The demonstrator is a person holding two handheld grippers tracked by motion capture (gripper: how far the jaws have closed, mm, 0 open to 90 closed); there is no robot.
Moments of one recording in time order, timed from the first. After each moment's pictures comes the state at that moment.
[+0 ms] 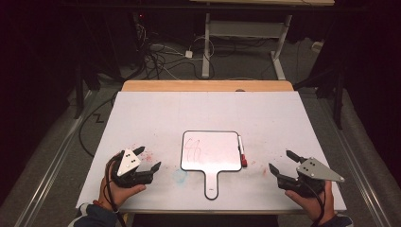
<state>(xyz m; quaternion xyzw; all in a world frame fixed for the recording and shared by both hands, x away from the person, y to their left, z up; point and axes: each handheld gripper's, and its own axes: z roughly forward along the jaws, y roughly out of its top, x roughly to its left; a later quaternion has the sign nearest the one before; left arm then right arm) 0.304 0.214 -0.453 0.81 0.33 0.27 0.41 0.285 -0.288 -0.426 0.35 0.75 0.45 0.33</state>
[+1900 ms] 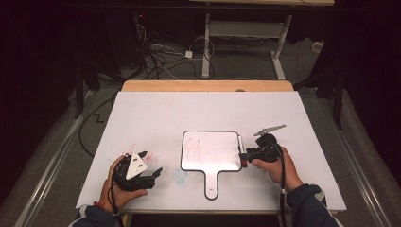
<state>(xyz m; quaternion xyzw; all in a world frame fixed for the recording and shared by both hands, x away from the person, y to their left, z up) 0.303 0.207 -0.464 0.84 0.31 0.27 0.36 0.403 -0.221 -0.452 0.44 0.84 0.32 0.03</state>
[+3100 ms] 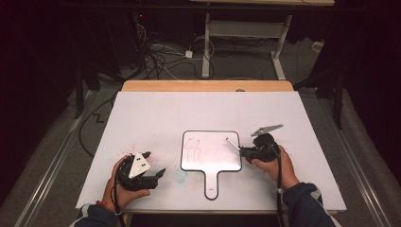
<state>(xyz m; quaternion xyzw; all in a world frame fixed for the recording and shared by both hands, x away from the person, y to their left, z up) 0.306 0.198 -0.462 0.83 0.32 0.24 0.38 0.401 -0.216 -0.443 0.40 0.85 0.34 0.07</state>
